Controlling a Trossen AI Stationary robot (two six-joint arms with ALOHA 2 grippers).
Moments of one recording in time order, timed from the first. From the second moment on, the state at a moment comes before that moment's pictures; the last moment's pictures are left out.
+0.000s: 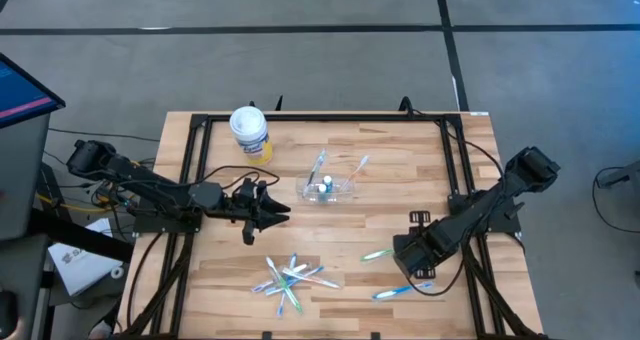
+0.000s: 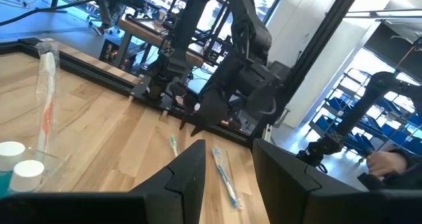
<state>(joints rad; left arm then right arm) -0.27 1.07 0.37 0.72 -0.21 -0.48 0.62 1.51 0.92 -1.03 0.13 0.60</state>
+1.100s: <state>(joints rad) -0.27 1.07 0.37 0.72 -0.21 -0.48 0.54 1.51 0.76 -0.73 0.12 0.49</state>
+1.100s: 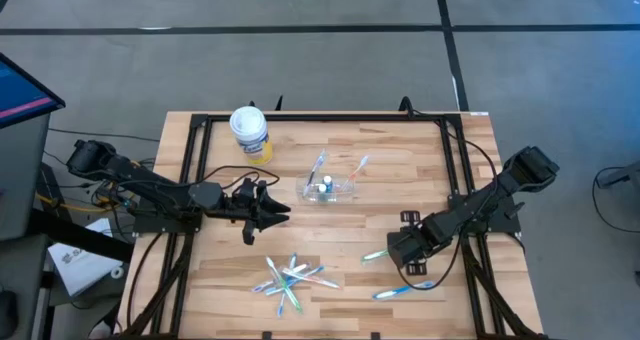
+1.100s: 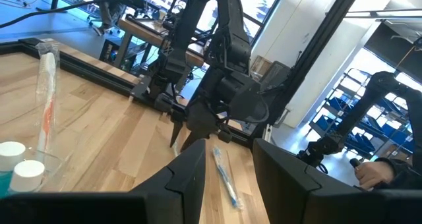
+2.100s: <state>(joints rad) -0.27 1.09 0.37 0.73 -0.21 -0.50 0.55 1.51 0.93 -0.96 0.24 0.47</state>
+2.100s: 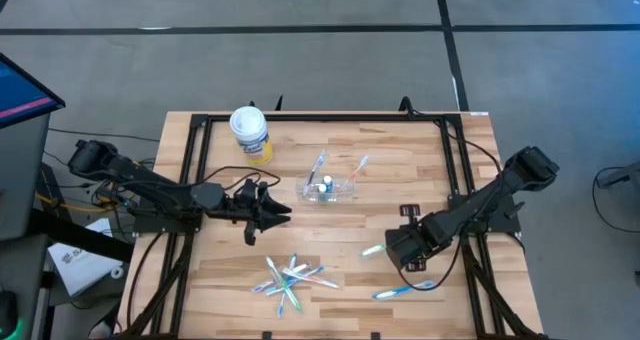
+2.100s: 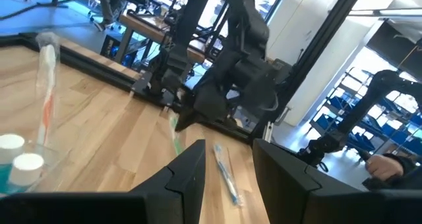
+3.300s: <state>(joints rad) -0.20 1.63 0.62 1.06 -0.11 -0.81 0.59 1.51 1.22 -1.05 0.76 0.18</state>
